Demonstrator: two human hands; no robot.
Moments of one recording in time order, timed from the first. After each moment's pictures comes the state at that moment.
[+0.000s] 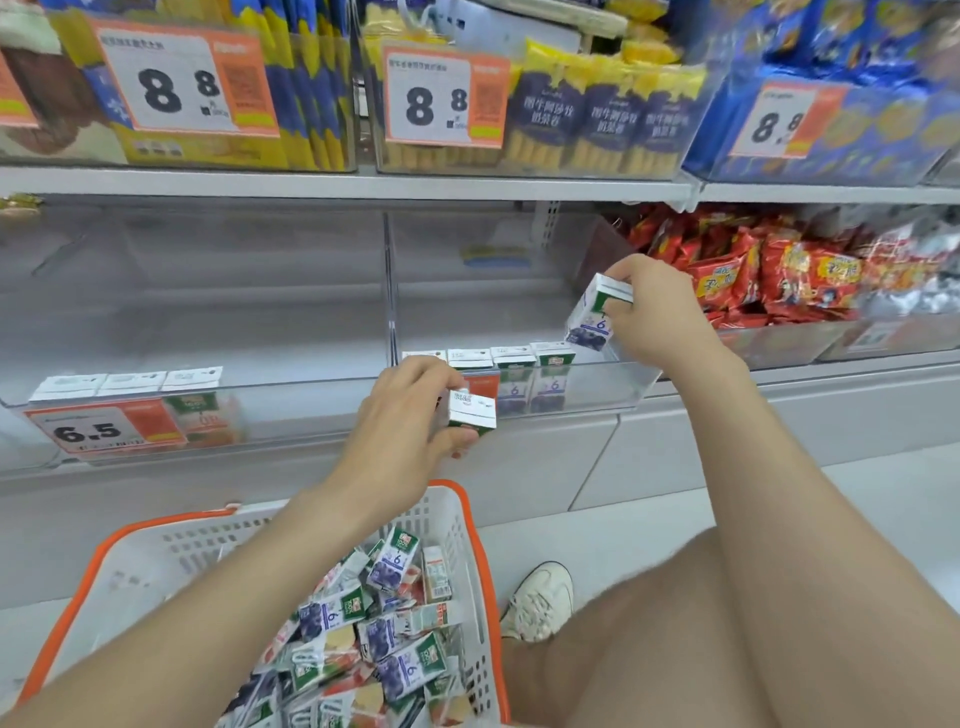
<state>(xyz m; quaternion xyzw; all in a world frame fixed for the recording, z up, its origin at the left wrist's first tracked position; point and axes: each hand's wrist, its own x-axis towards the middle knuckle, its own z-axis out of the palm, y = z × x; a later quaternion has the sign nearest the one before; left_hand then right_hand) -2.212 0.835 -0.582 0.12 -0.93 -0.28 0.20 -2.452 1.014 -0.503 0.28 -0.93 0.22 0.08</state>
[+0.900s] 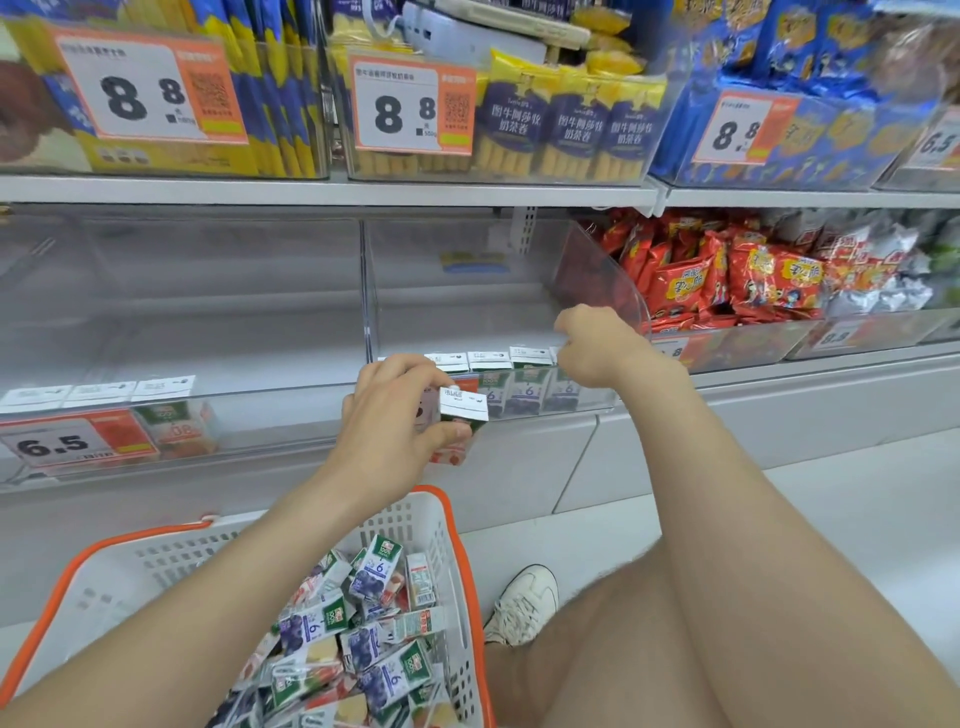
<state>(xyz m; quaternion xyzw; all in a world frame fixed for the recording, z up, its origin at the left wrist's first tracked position) -2.221 0.845 -0.570 0.15 -0.92 -0.30 0.19 -2.432 1.003 -0.512 0.29 -0.95 0.07 -0.07</state>
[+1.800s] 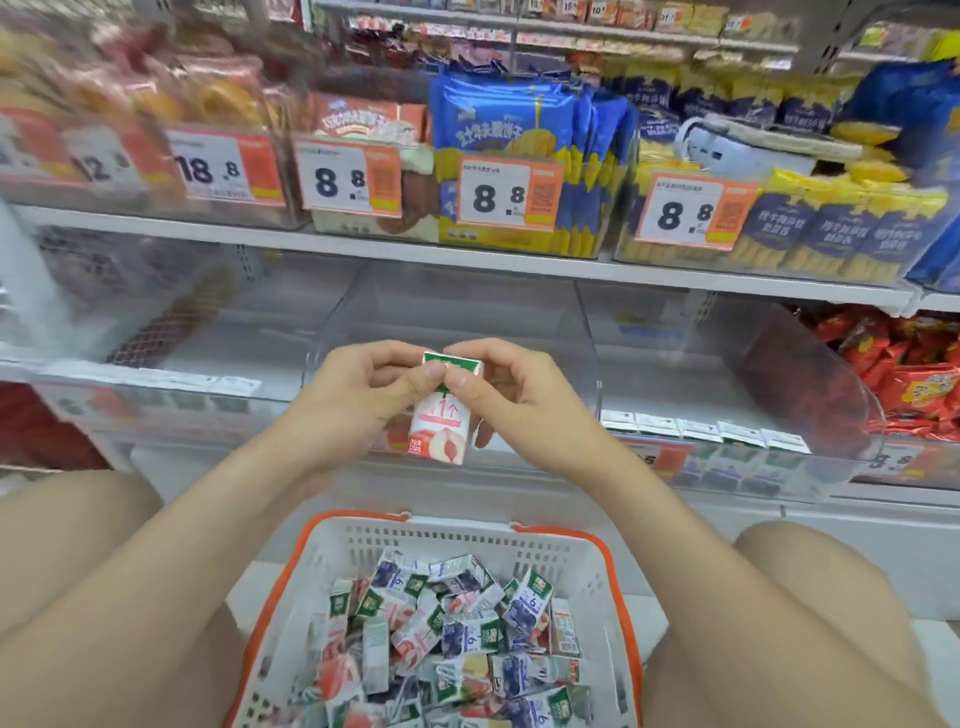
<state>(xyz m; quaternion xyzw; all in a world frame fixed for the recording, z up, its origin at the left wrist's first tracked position) -2.043 0.700 -0.480 0.25 -0.71 -0.61 0.25 -2.207 0.818 -0.494 0.52 -0.63 0.53 -0.24</state>
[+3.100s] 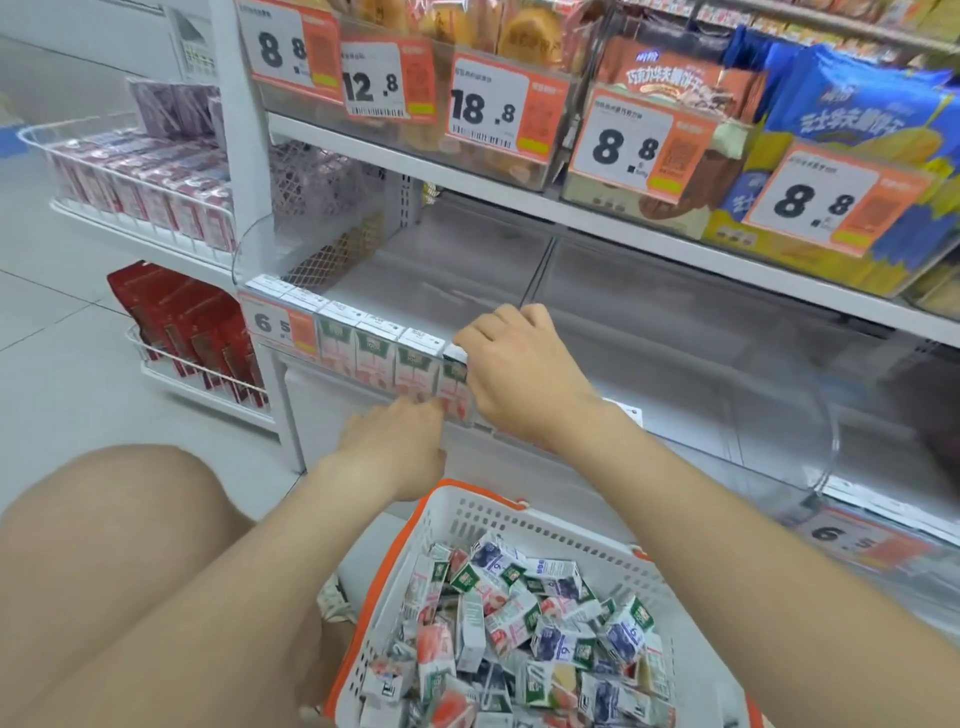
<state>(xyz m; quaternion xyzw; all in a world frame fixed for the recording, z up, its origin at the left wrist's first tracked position) -1.939 0.600 -0.567 0.45 -0.88 -0.16 -0.09 -2.104 0.630 -0.533 0.74 -0.64 -0.01 0.21</state>
